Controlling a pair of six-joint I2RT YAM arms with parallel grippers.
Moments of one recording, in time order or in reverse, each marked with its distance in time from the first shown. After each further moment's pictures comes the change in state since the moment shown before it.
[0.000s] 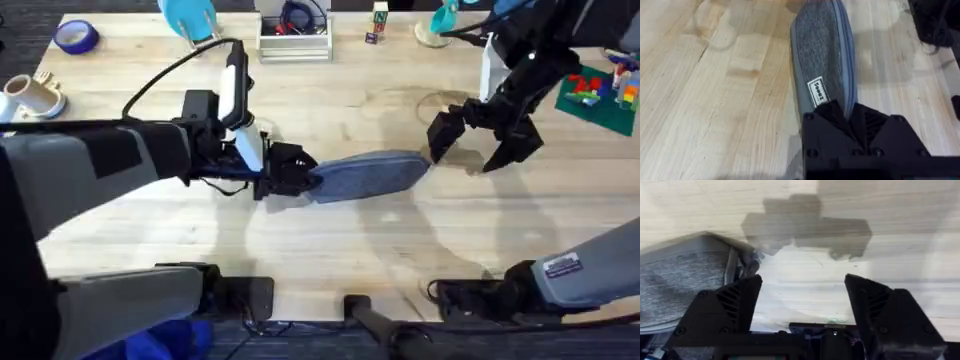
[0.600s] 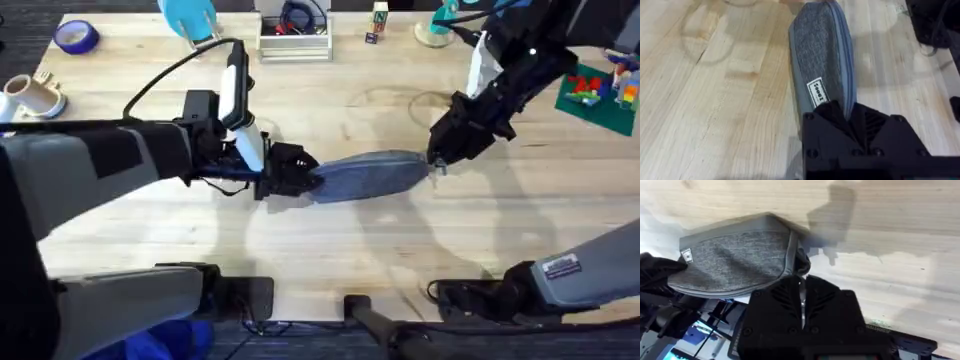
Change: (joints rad) left arm -0.003 0.000 0.000 0.000 0.005 0.000; right arm 0.028 -0.006 0.000 -0.008 -0.250 0.003
